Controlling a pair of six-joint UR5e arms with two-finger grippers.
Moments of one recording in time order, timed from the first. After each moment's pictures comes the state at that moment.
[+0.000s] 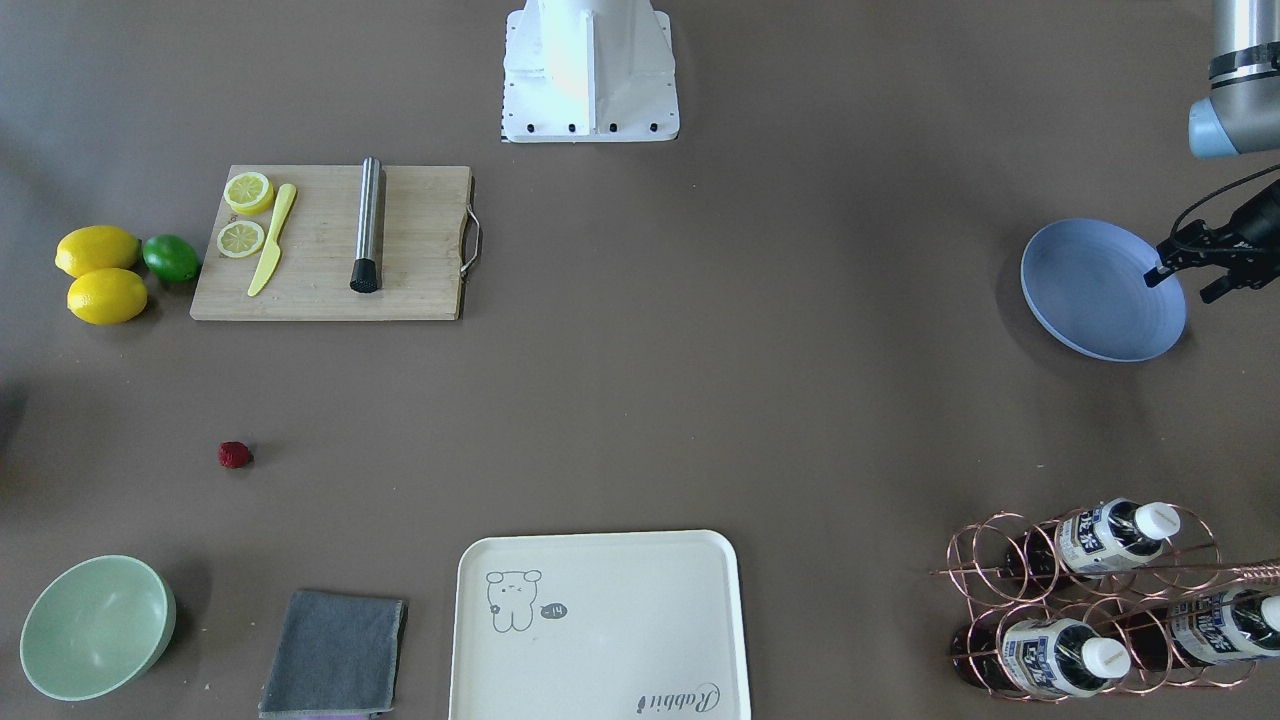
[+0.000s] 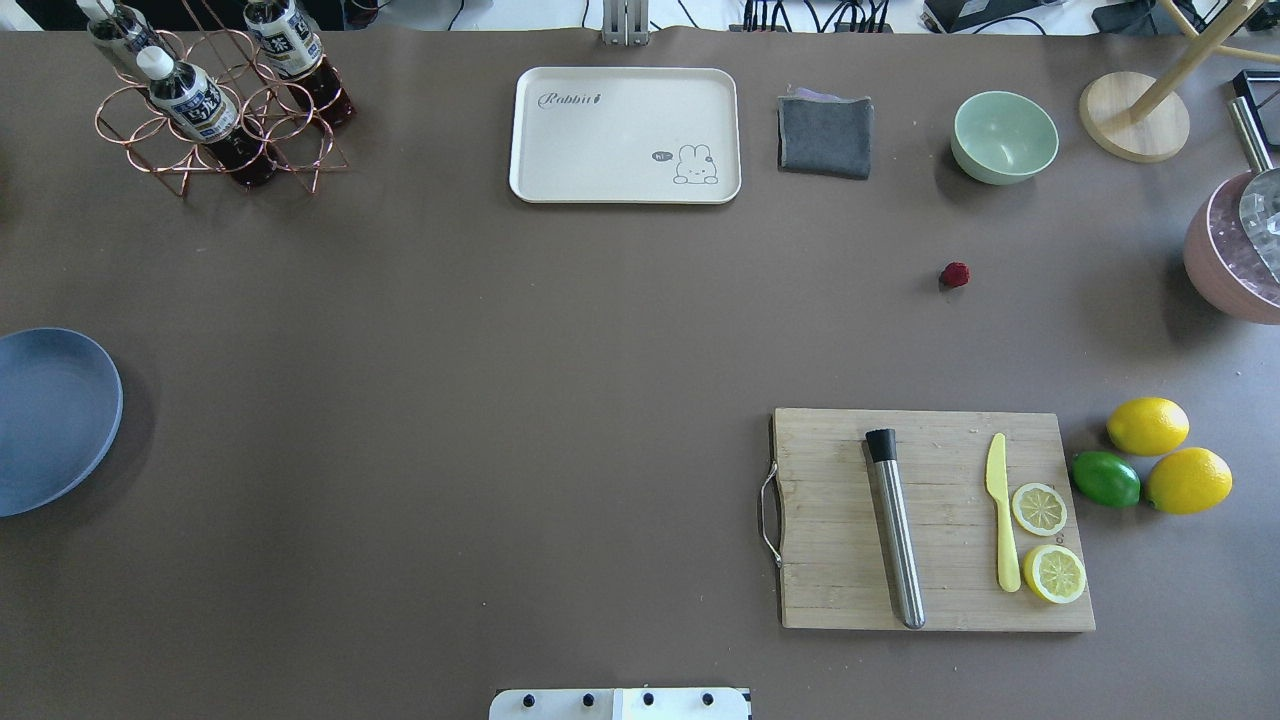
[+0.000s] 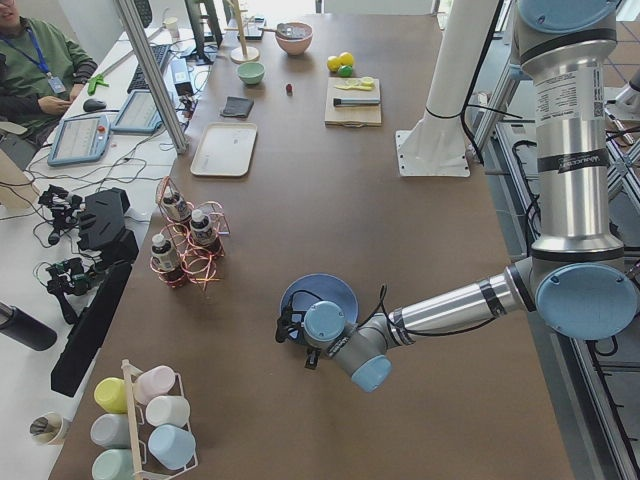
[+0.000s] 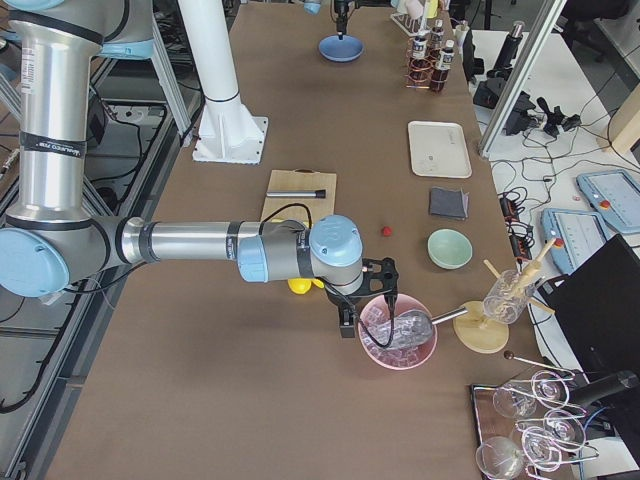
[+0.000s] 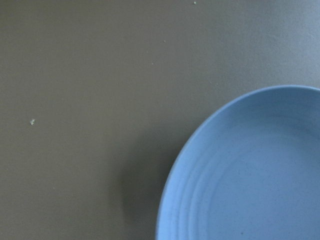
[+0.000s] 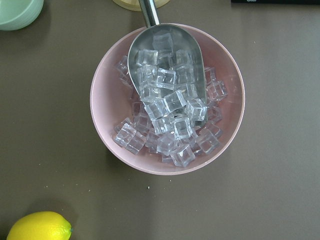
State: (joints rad) left arm -1.21 -1.43 -1.22 -2.71 -2.41 -0.52; right arm 1.62 -1.71 1.77 -1.47 2.40 0.03
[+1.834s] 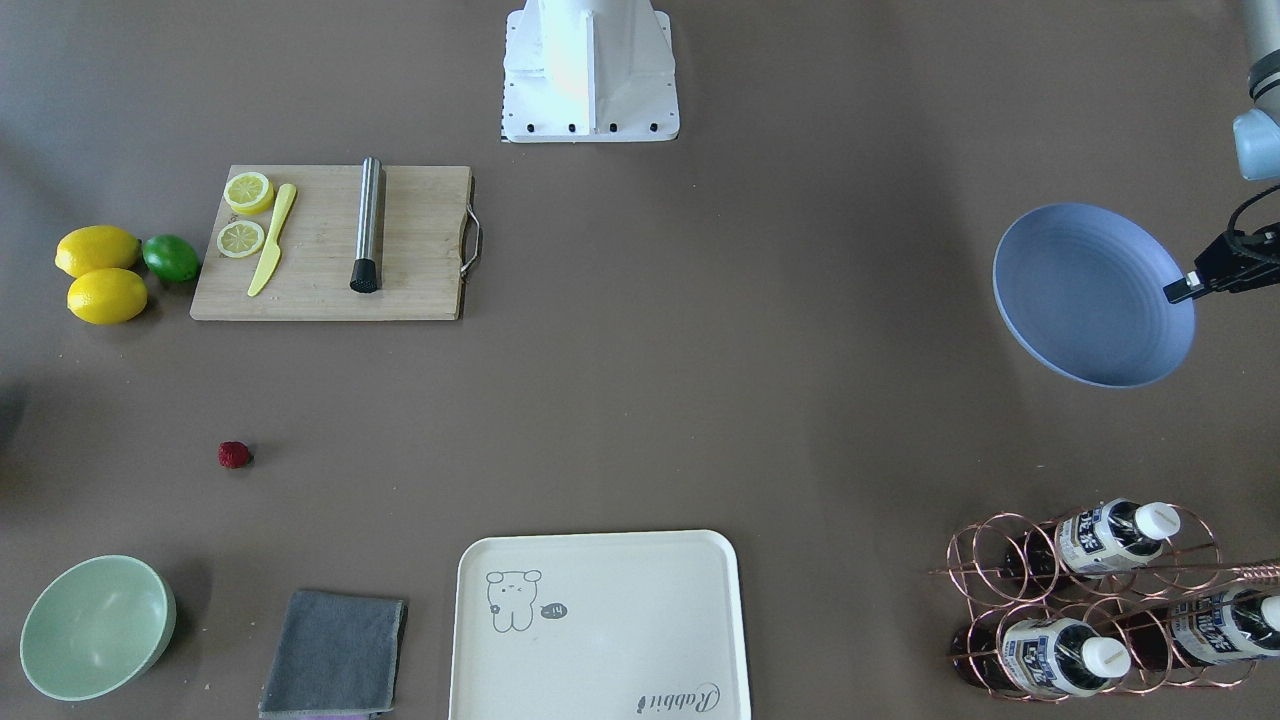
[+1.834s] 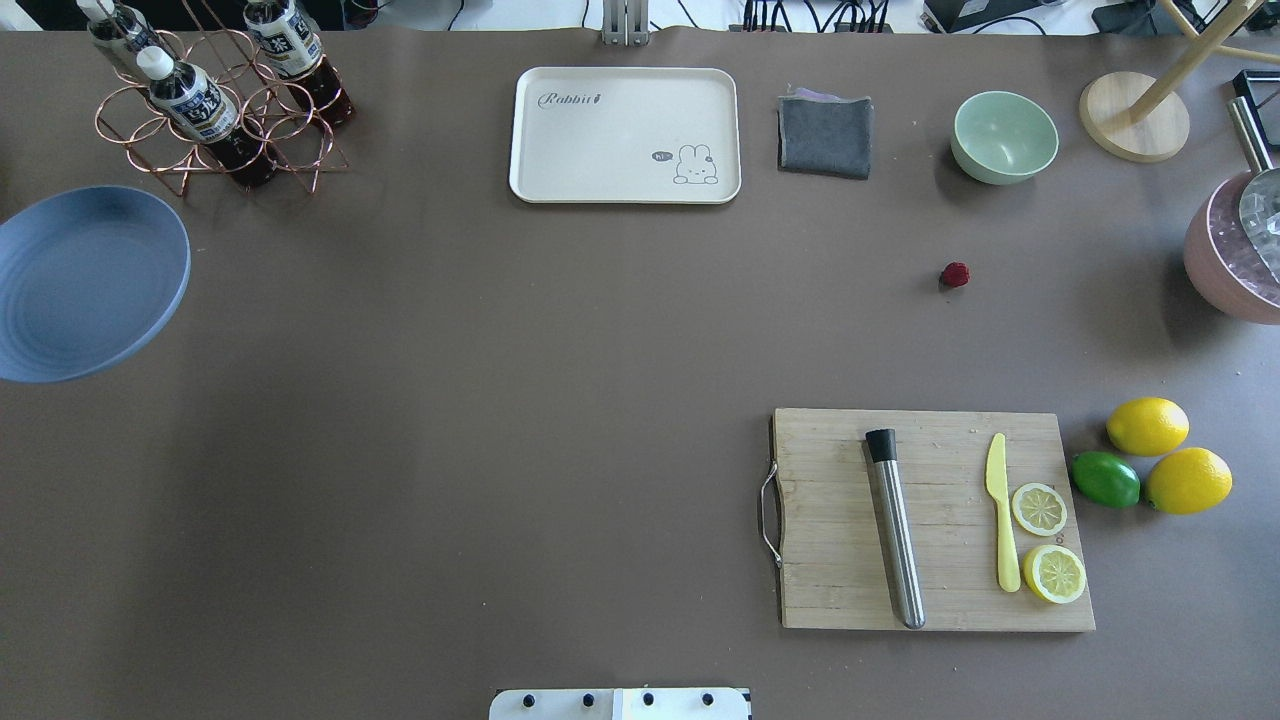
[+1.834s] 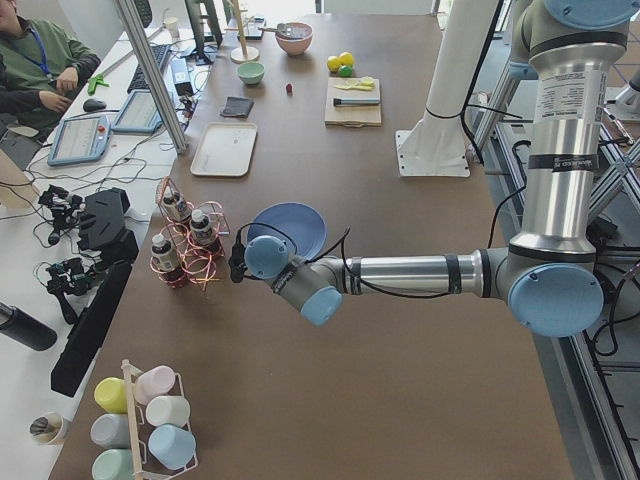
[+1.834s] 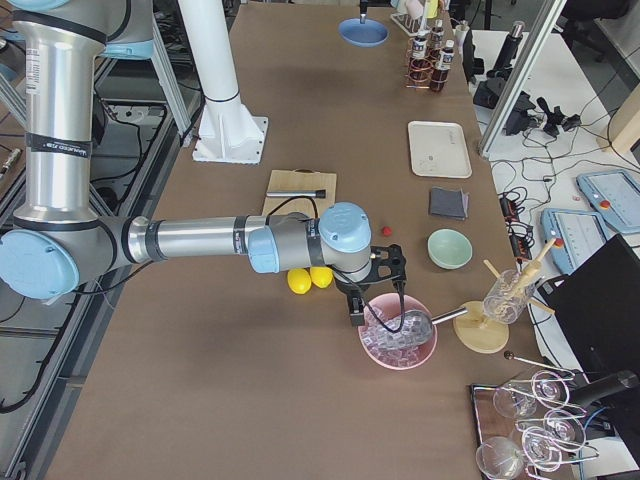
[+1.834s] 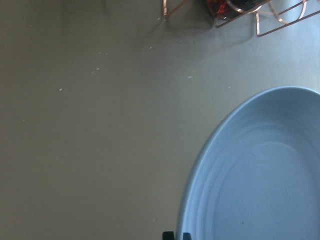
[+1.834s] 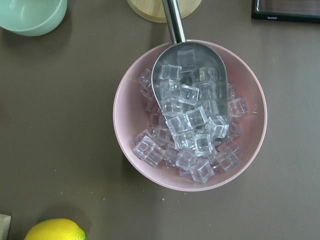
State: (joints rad) left arm -1.37 -1.60 -1.51 -2.31 -2.73 -0.73; right arm 1.59 -1.67 1.78 -1.47 2.39 0.05
